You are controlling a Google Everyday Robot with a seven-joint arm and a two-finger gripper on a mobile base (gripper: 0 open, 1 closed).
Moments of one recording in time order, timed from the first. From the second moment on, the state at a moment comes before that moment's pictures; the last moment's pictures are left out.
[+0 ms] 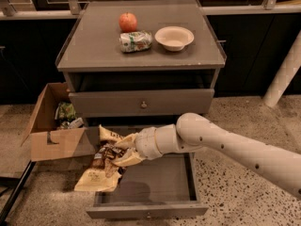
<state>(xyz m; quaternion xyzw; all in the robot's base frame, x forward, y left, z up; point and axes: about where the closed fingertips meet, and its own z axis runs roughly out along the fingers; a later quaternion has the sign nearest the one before) 0.492 0.108 0.637 -0.63 0.55 0.35 0.42</state>
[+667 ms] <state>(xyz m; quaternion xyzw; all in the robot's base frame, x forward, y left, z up) 0.496 0.117 0.645 -0.63 0.54 0.35 0.43</state>
